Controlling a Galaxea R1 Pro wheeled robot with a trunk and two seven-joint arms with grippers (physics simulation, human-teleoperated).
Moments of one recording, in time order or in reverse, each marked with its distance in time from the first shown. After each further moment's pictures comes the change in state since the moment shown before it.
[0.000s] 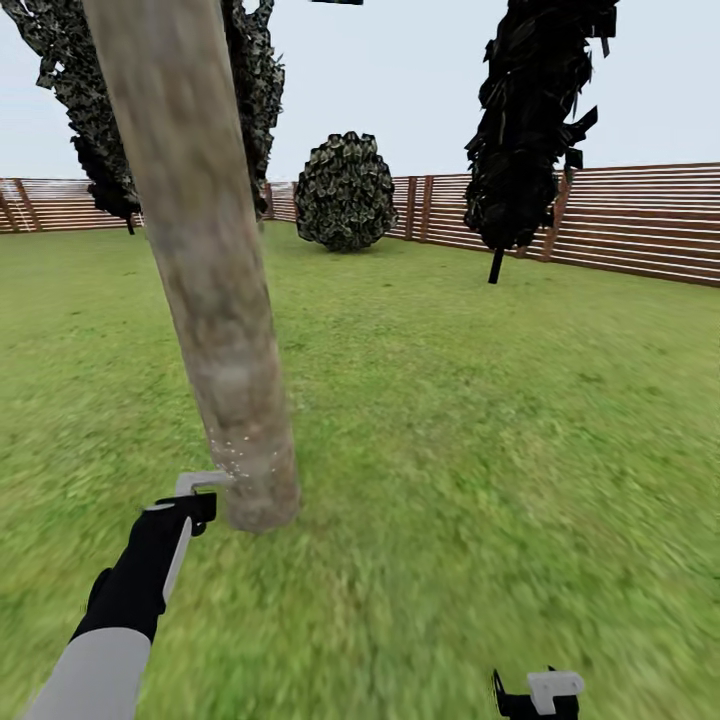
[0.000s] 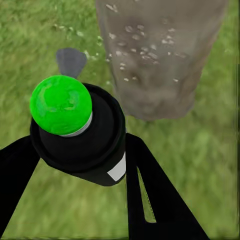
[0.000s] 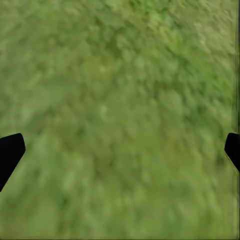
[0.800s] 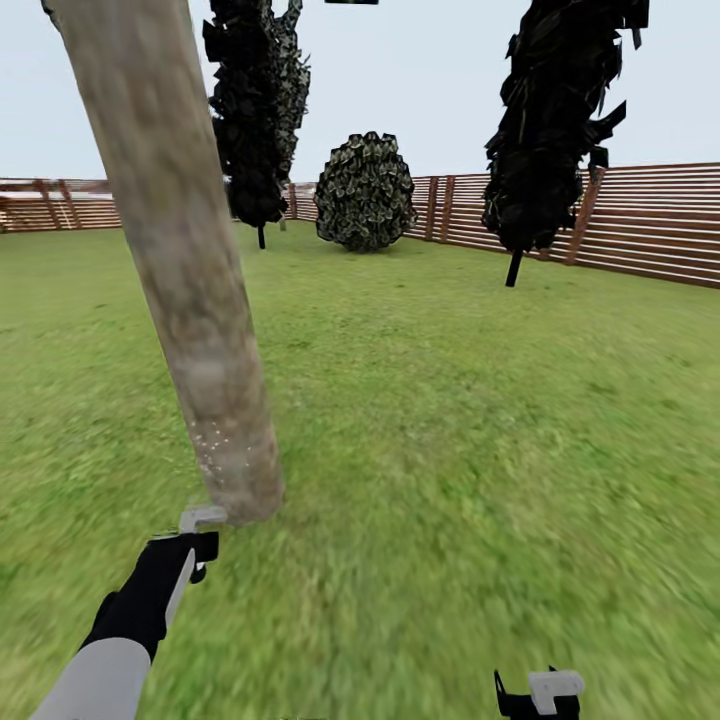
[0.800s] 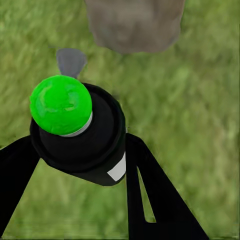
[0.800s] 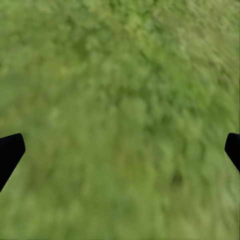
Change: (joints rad) left arm 0.005 0.016 0.022 0.232 -0.002 -0.058 0.005; right arm 0.000 -0.001 -0.001 0.000 0.000 0.000 0.000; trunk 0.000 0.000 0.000
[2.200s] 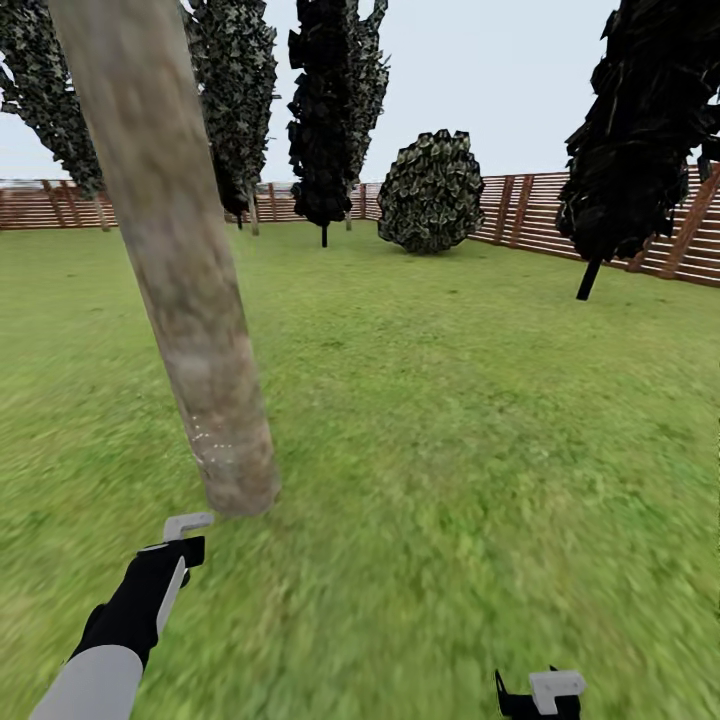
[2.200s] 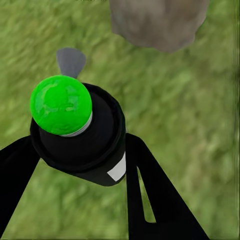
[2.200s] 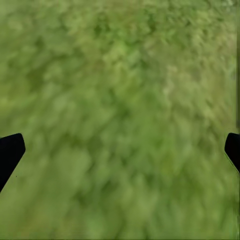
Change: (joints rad) left arm 0.012 0.008 0.066 0.022 -0.007 -0.075 0.051; right arm 0.000 -0.002 0.000 -0.001 0.000 0.000 0.001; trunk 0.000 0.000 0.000
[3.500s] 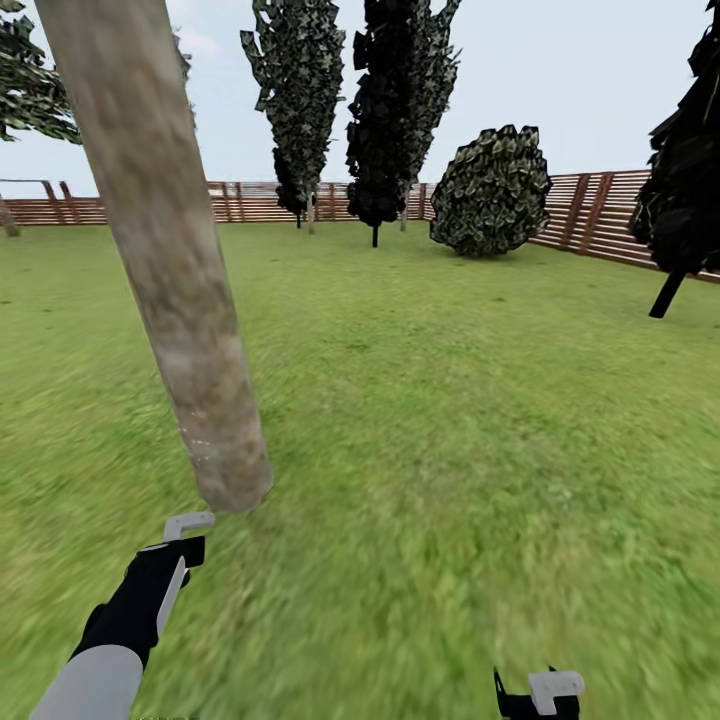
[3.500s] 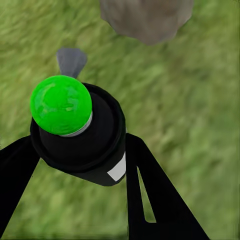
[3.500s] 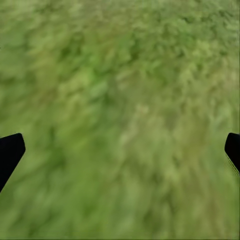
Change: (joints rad) left arm 0.000 0.000 0.000 -0.001 0.001 0.002 0.000; right arm 0.000 0.002 0.000 0.000 0.000 0.000 0.001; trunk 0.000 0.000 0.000
